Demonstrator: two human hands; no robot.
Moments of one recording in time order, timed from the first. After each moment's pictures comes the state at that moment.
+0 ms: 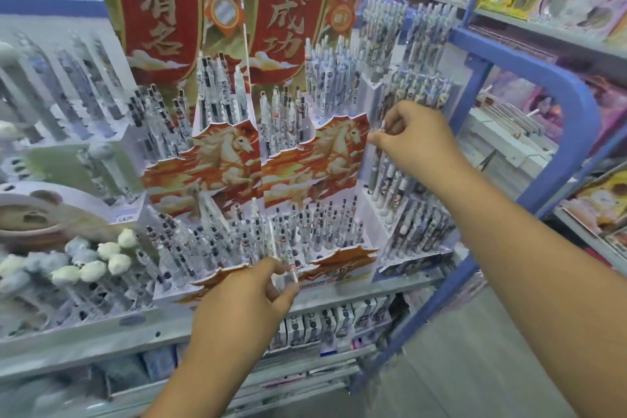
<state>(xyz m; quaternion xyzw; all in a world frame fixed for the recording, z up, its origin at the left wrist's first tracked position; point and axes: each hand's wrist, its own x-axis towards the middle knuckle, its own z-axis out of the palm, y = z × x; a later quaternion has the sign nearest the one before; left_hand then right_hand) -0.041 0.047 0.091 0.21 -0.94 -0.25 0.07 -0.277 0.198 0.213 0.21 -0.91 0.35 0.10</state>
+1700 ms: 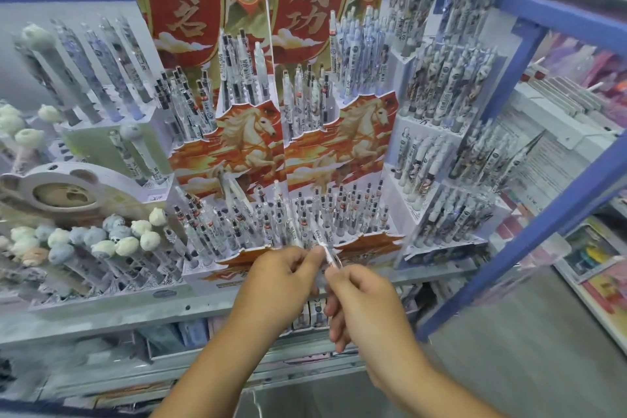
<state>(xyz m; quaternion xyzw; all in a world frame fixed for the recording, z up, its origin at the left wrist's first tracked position) -0.060 0.057 0.083 0.27 -0.83 -0.48 0.06 -0.092 0.192 0.084 0.03 -0.71 0.64 -0.30</state>
